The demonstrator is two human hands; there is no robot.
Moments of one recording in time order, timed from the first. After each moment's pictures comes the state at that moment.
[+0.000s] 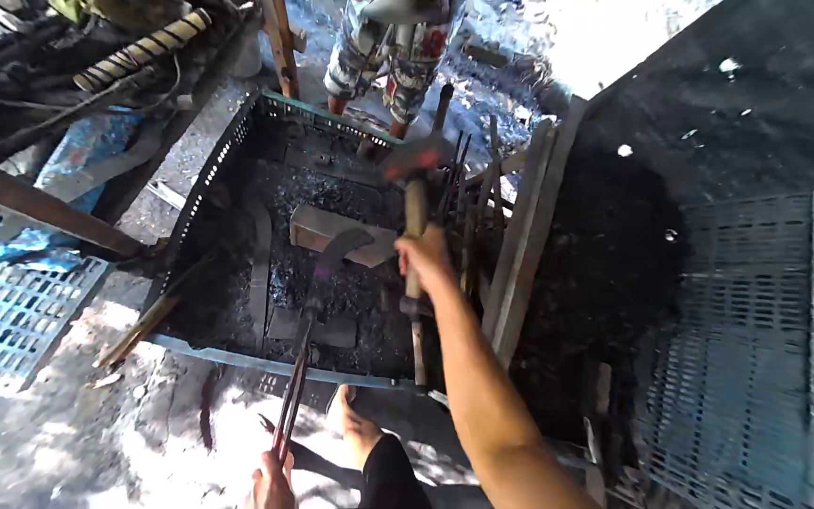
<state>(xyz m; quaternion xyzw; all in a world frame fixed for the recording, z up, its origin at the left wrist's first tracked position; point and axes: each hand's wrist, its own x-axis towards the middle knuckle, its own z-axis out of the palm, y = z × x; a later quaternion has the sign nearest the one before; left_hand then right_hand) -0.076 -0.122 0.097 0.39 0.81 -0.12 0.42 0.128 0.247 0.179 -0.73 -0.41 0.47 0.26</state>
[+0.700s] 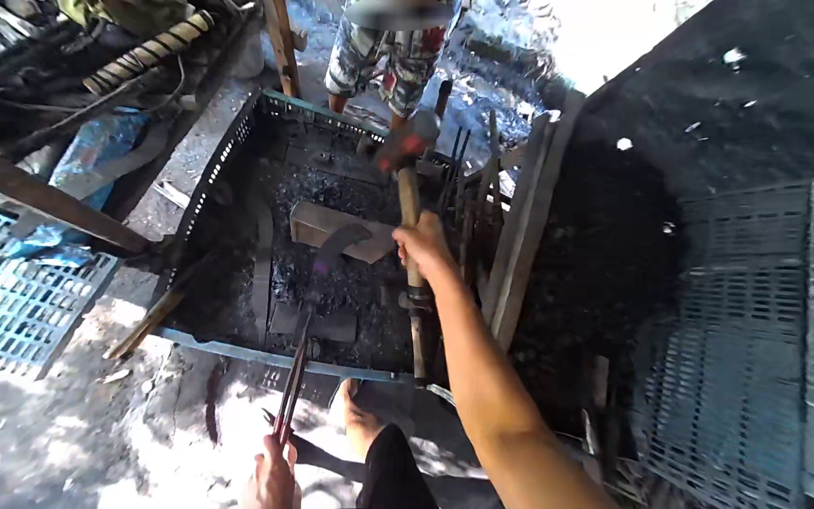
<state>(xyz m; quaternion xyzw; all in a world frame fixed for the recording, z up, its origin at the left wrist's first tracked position) -0.073 -0.125 0.102 0.38 0.81 -0.14 0.42 0.136 0.245 0.198 -0.73 -0.43 0.48 0.23</state>
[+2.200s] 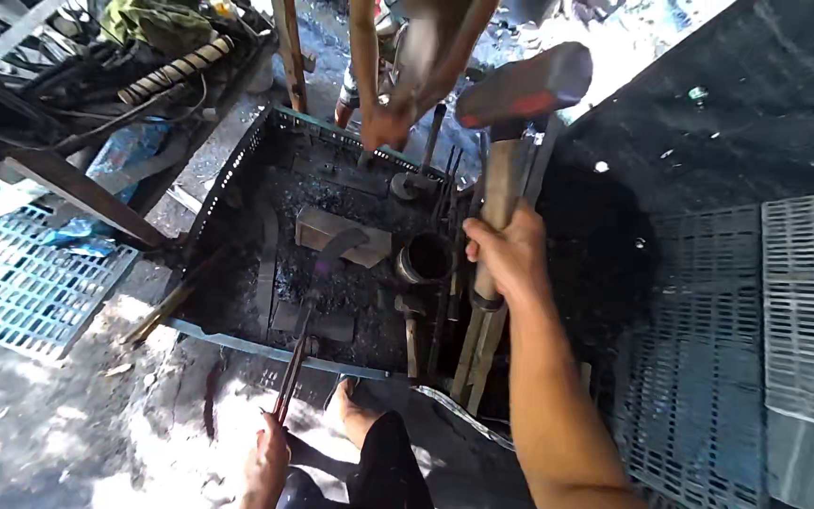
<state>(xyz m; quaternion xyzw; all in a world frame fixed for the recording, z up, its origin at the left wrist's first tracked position) -0.084 -0.128 0.079 0.39 0.80 -0.15 0.42 0.181 0.187 0.349 -0.71 -0.54 0.30 0.34</state>
